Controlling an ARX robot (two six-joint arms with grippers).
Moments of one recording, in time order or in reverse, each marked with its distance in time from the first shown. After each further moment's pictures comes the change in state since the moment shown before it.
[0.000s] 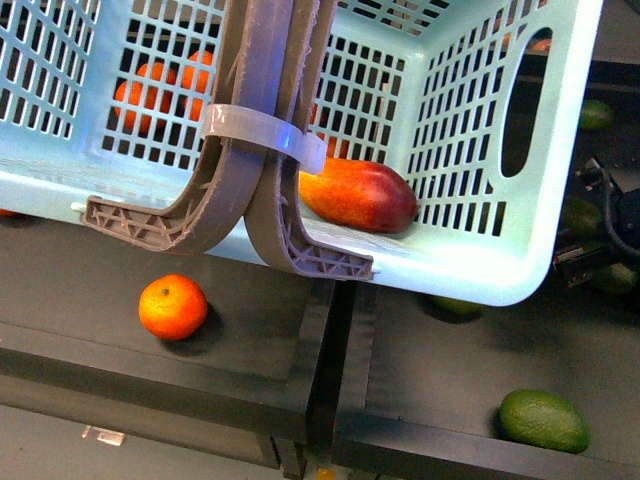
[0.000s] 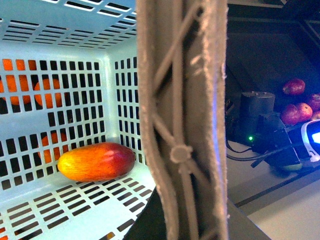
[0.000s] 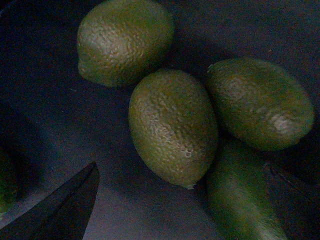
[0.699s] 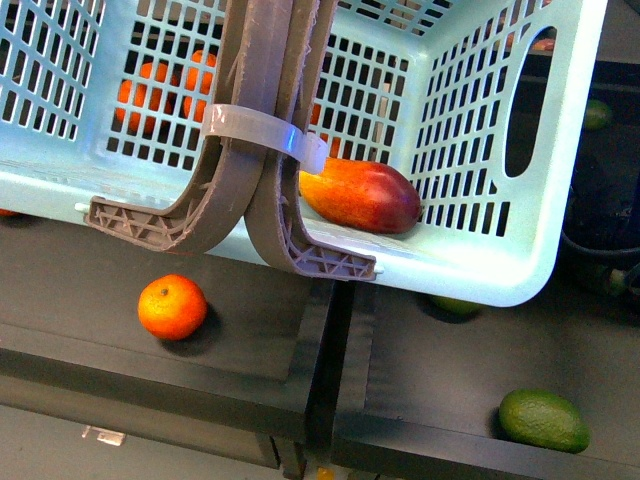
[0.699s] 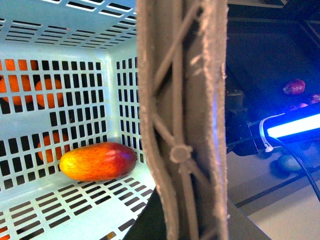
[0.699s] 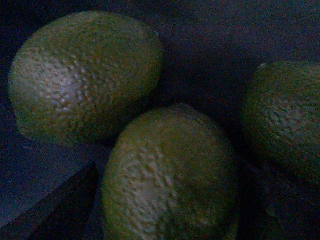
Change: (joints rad) left arm 0.002 0.000 0.000 0.000 0.001 0.000; right arm 0.040 0.245 0.305 -0.003 0.029 0.113
